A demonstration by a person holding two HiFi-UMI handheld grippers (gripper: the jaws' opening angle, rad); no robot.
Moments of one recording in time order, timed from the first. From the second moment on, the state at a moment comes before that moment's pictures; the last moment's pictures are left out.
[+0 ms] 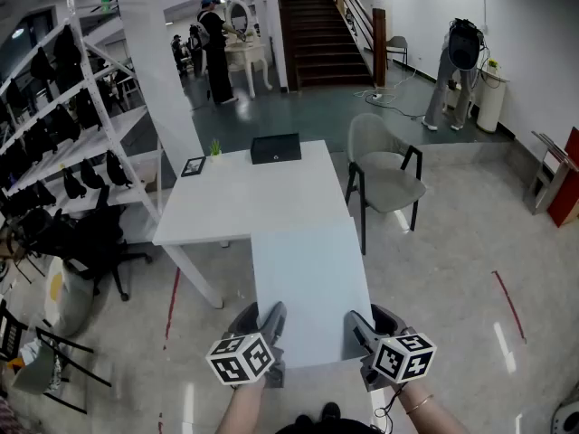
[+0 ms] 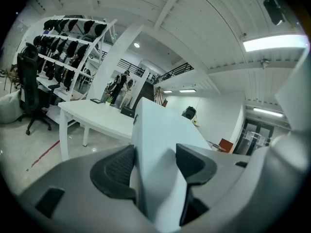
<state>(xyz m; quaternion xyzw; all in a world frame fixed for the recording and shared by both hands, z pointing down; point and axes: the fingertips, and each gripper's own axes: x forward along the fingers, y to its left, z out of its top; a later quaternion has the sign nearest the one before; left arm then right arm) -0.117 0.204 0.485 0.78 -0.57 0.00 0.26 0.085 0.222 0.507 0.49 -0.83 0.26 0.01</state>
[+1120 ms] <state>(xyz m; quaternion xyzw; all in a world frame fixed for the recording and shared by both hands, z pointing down) -0.118 0.086 0.499 0.78 -0.57 0.00 0.27 0.084 0.102 0.522 0.50 -0.83 0.26 0.00</state>
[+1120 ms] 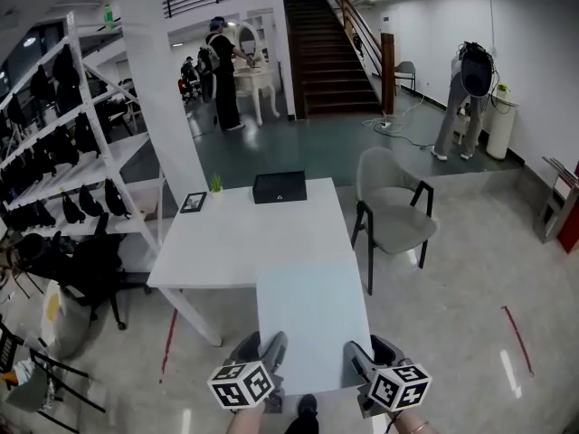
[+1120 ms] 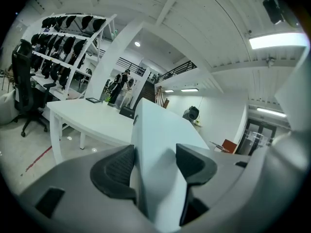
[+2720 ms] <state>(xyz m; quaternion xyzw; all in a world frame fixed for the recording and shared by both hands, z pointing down) -0.131 -0.258 0.476 0.81 -0.53 0.00 0.24 0.067 -0.222 0.504 0.54 -0.81 0.24 -0.02</state>
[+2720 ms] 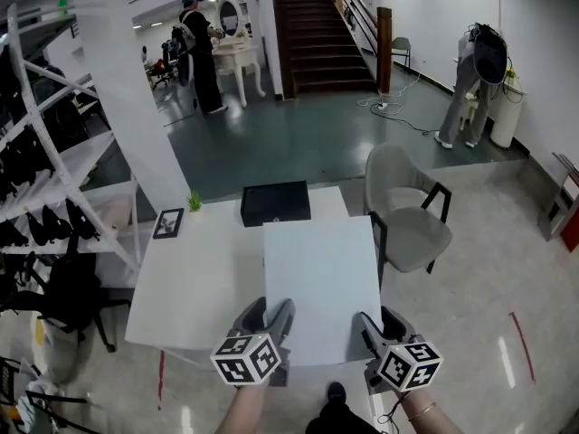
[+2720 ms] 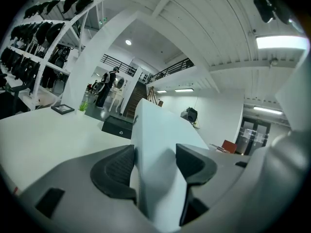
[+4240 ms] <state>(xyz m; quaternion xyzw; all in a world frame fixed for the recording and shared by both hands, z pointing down) -0.116 -0.403 0.556 0.77 -0.56 0.06 0.30 0.084 -0.372 0.577 0.51 -0.80 0.30 0.04</state>
